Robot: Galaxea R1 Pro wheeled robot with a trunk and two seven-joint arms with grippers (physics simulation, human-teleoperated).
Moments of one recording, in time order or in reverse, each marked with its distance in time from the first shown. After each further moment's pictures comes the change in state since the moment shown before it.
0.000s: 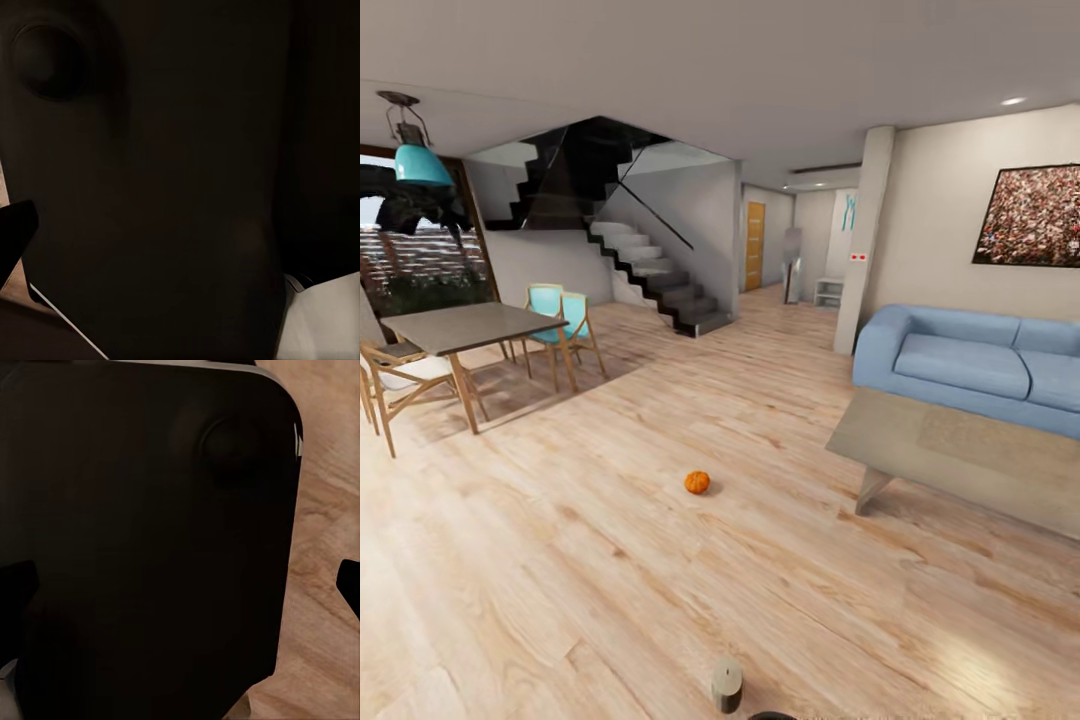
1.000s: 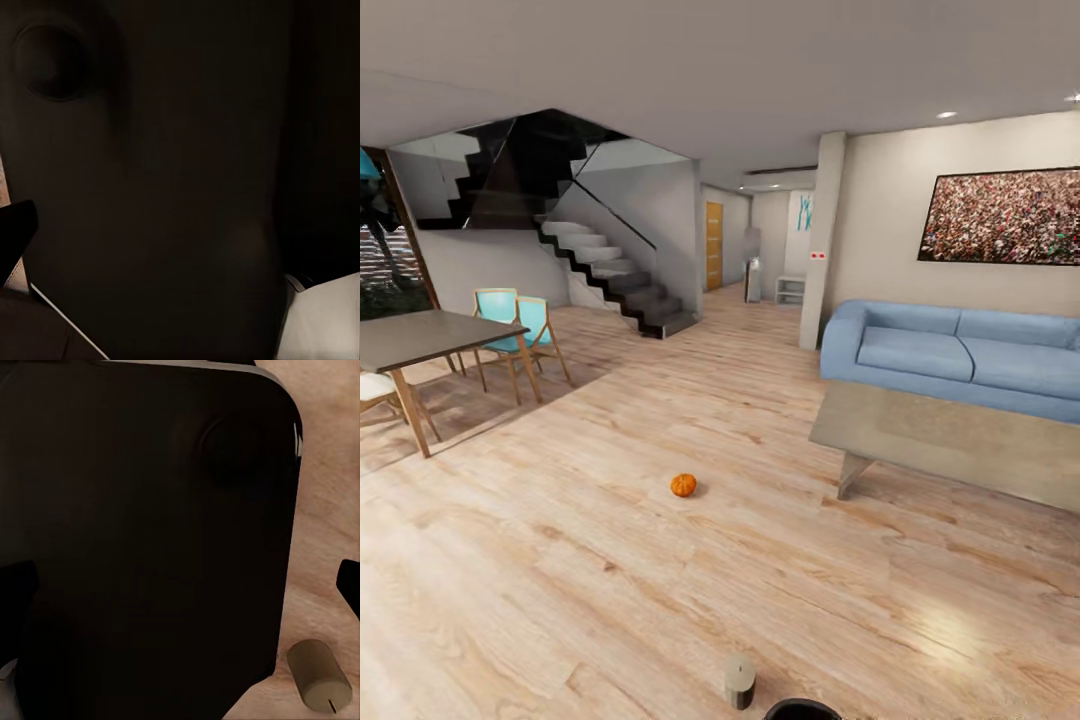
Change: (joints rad) left arm 0.000 0.001 0.001 0.000 0.000 0.000 0.000; right arm 0.000 0.000 0.001 0.000 -0.001 0.000 0.000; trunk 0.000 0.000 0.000
